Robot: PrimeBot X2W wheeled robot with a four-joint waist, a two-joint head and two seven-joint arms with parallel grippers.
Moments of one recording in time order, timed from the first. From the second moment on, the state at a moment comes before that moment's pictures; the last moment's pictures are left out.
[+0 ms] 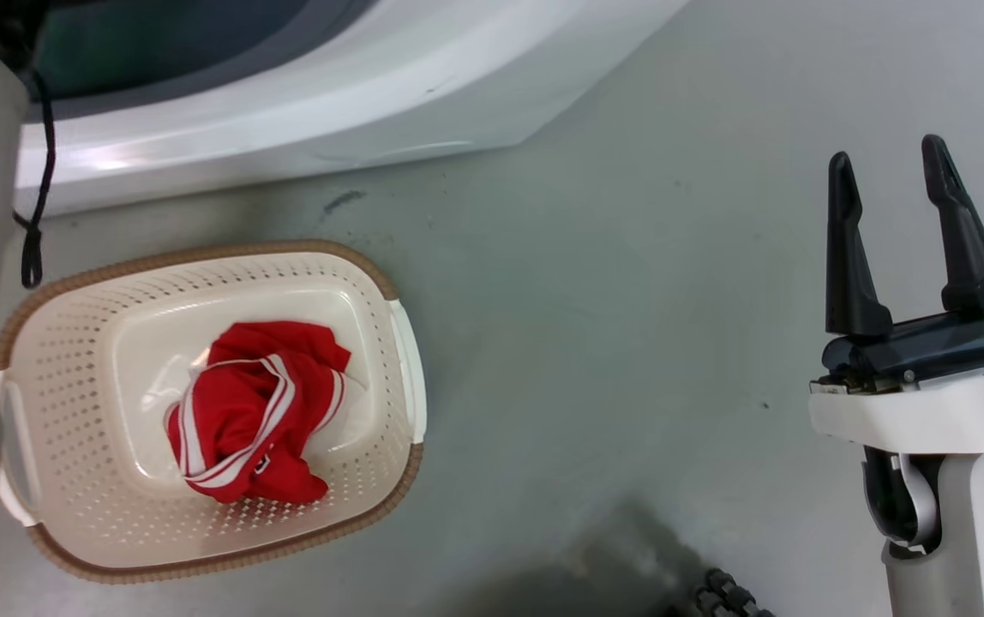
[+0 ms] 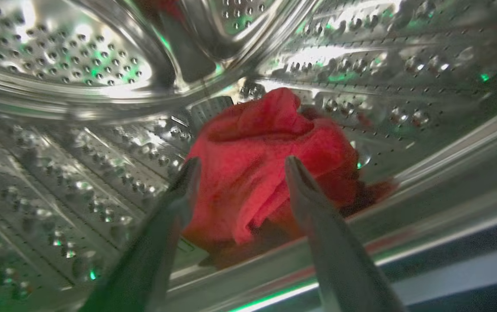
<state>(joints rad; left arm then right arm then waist) -1.41 0.40 -0.40 0.93 -0.33 -0.12 0.16 -0.29 -0.05 0.02 -0.11 0.10 0.13 -0.26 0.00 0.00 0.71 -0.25</state>
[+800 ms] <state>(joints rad) -1.75 0.43 -0.58 1.11 -0.44 -0.13 0.54 -0.35 -0.05 0.03 -0.14 0.15 0.13 -0.26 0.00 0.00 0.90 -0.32</state>
